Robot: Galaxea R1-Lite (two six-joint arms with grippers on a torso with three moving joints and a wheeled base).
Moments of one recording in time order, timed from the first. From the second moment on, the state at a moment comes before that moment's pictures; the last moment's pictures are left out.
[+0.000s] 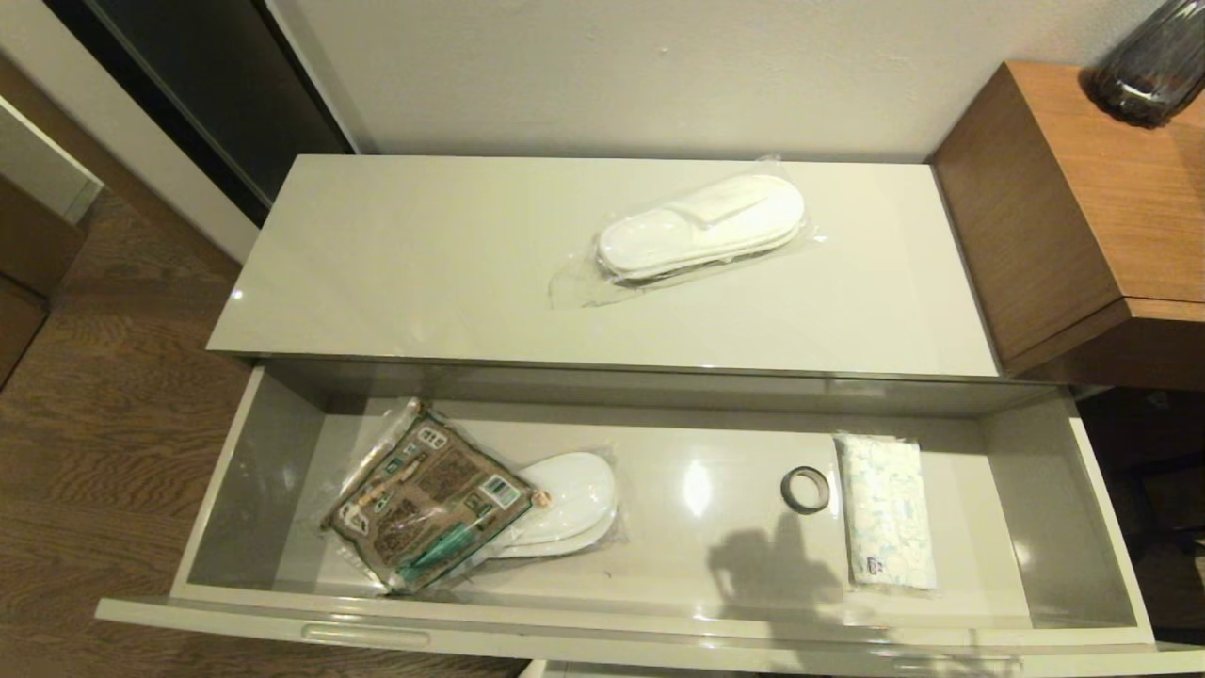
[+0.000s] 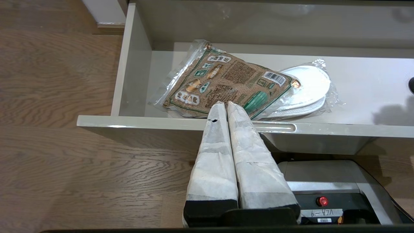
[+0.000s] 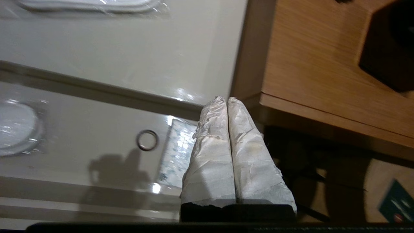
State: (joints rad) left arm 0.00 0.00 0.00 -0.01 -0.01 -0.02; right arm 0.94 1.04 -1.26 0.43 -1.06 -0.12
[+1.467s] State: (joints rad) left arm 0.00 0.00 0.00 -0.01 -0.01 -0.02; right arm -0.19 1.07 -1.60 1.26 0.52 0.24
